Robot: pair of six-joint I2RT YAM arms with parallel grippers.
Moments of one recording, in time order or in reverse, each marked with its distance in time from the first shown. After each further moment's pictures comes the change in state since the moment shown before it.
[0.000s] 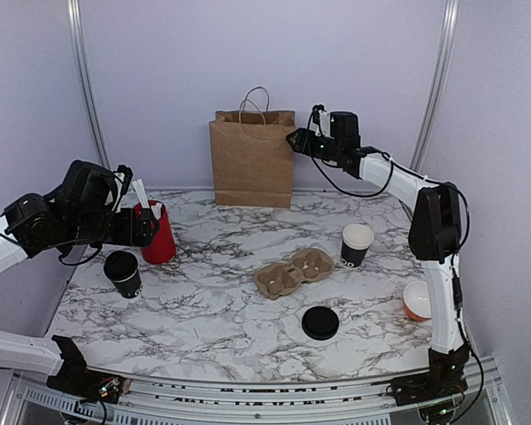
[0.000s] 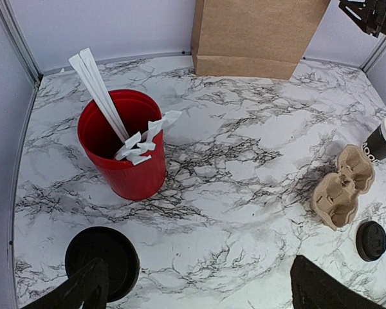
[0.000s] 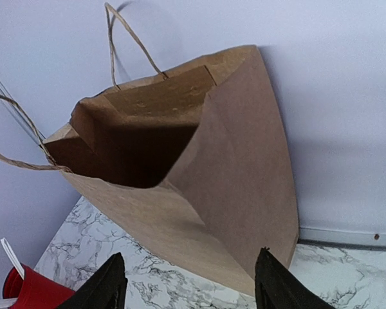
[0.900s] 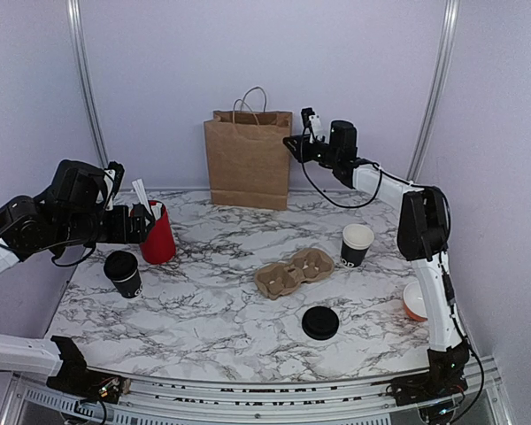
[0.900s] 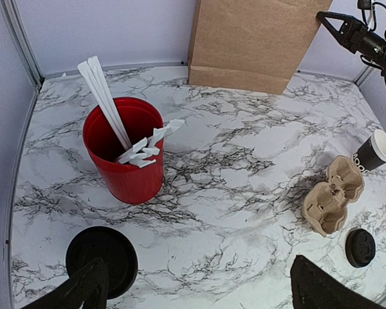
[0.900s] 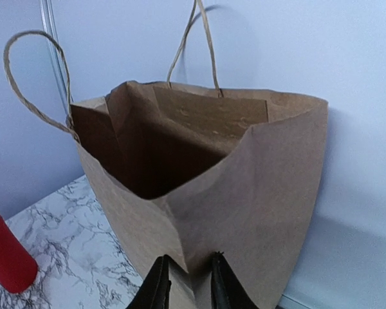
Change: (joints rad) left arm -0.003 -0.049 0.000 -0.001 -0.003 -0.026; right arm -0.032 0.150 0.062 0.246 -0.216 -0.301
